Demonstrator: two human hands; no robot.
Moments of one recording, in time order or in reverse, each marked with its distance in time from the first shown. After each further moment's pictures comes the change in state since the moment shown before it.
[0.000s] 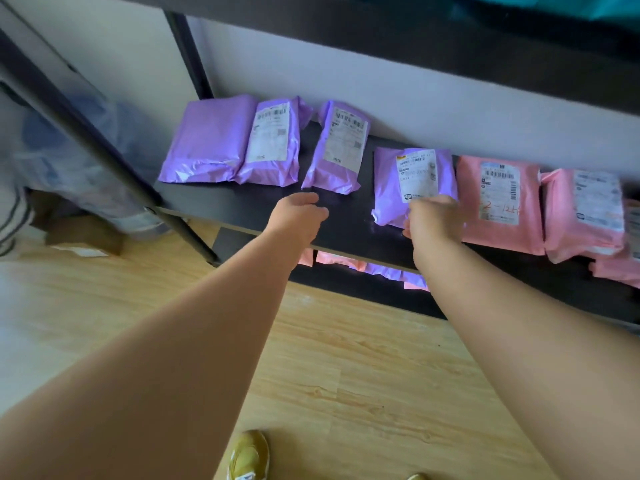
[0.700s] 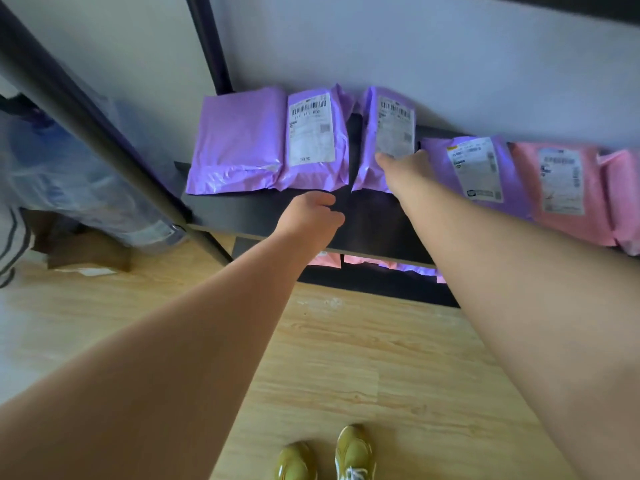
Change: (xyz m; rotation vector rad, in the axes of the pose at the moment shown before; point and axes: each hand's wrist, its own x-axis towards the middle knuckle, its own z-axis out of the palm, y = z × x) left_hand 0.060 -0.002 -0.079 0.388 -0.111 0.118; right_hand 0.003 -0.053 0.141 -0.259 -0.075 -0.011
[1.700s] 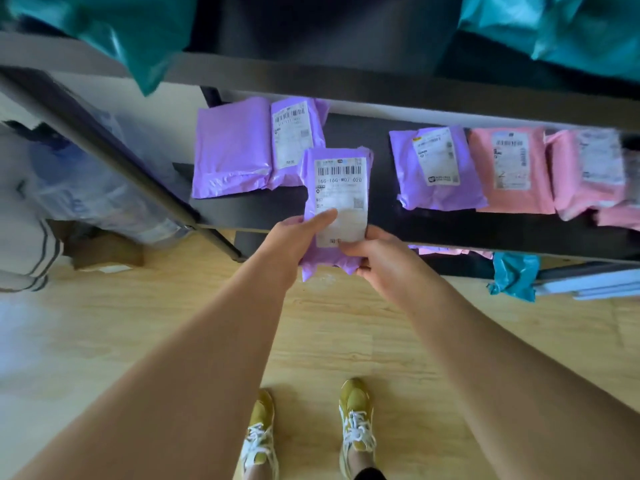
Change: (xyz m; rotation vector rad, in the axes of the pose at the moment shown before) left_hand -0.065 0.004 -0.014 -0.380 -0.244 -0.208; right_hand -0.152 0.055 -0.066 0.500 -0.649 0.146
